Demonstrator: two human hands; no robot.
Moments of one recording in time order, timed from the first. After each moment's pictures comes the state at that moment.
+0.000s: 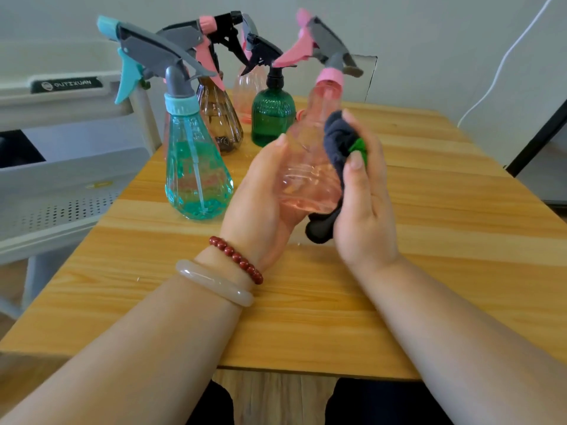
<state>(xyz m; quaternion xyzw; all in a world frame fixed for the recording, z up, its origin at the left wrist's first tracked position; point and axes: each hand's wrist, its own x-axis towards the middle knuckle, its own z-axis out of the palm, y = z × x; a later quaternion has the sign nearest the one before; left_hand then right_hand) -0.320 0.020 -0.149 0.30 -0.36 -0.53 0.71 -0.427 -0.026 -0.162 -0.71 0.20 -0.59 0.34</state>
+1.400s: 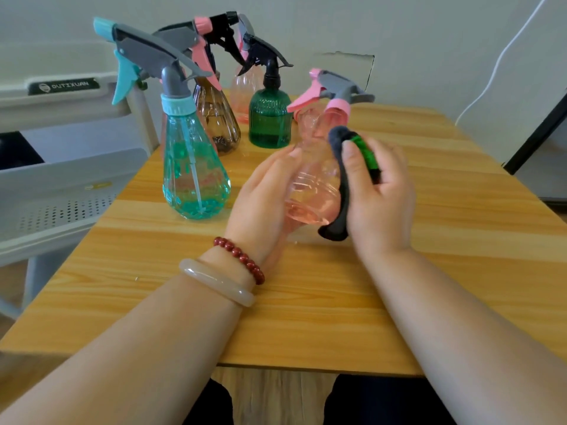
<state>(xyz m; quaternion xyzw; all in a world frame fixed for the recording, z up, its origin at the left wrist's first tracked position) -0.325 0.015 -0.155 0.39 -0.32 -0.51 0.70 -0.439 -0.036 -0.158 -0.68 0.35 -0.62 0.17</state>
